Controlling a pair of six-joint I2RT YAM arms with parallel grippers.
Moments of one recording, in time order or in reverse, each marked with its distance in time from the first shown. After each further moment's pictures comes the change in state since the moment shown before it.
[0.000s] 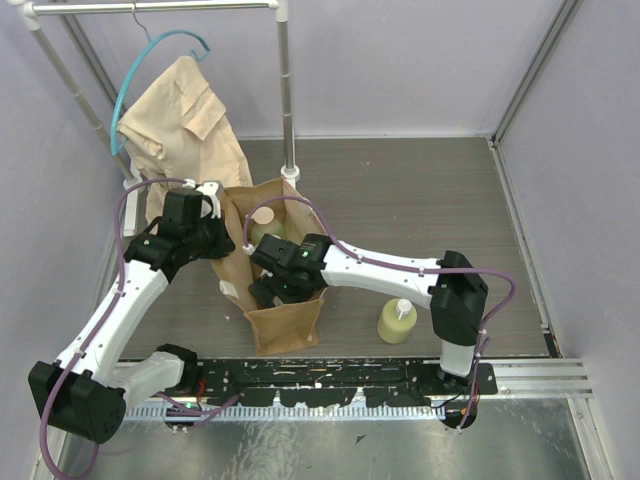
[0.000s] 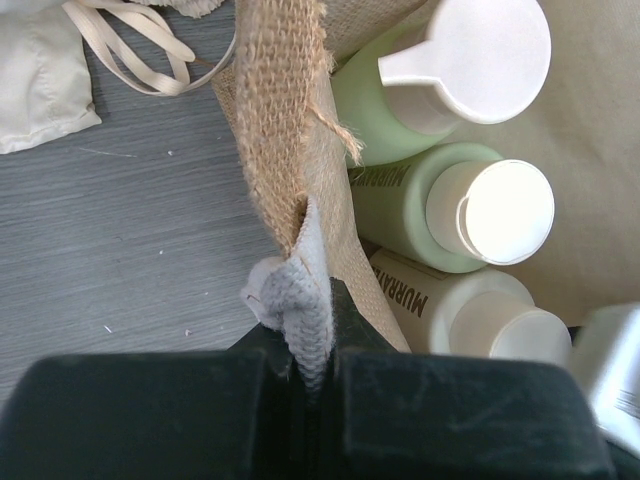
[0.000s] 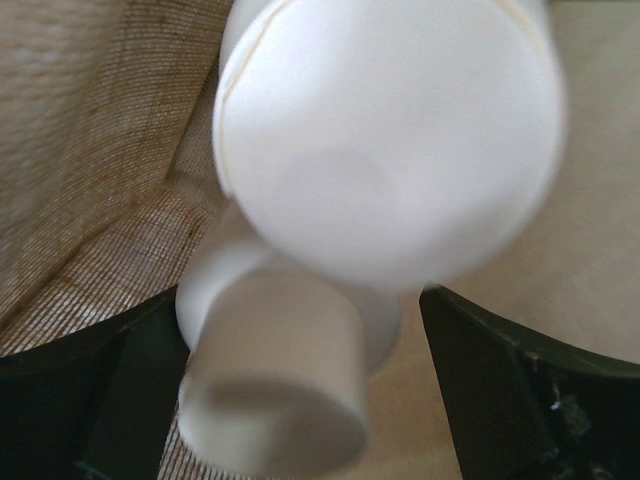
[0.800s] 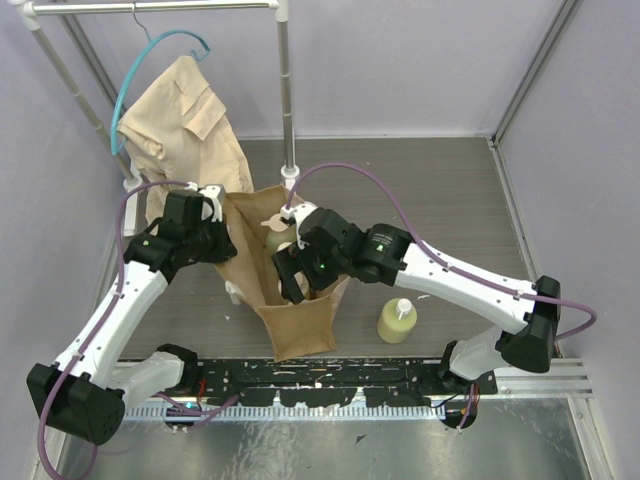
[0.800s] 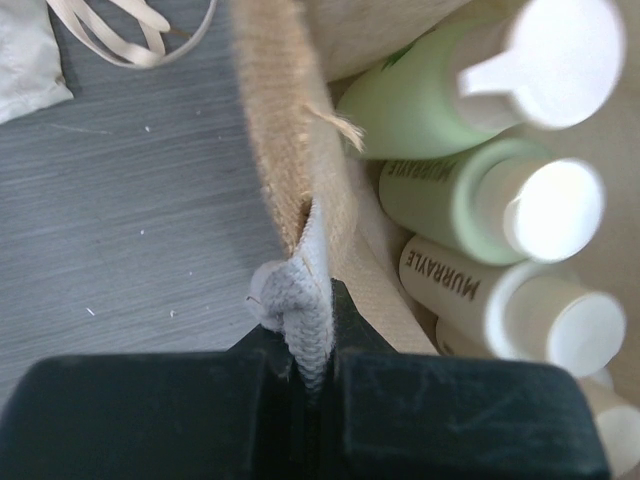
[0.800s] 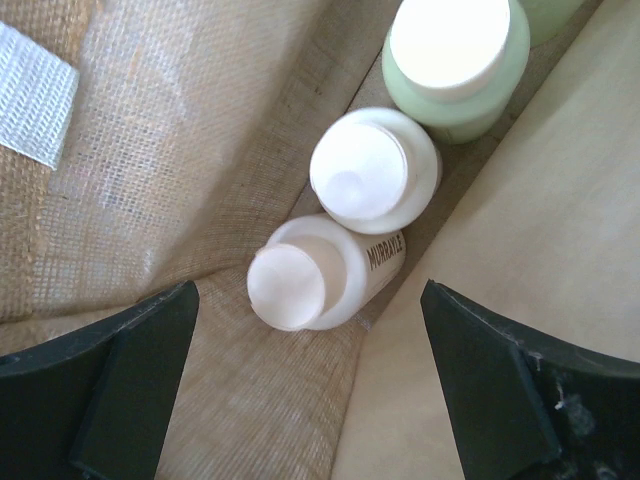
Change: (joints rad) left arm -0.008 -0.009 0.011 -0.063 0.025 -0.006; right arm -0.066 -0.426 -0.118 0.081 0.008 0.060
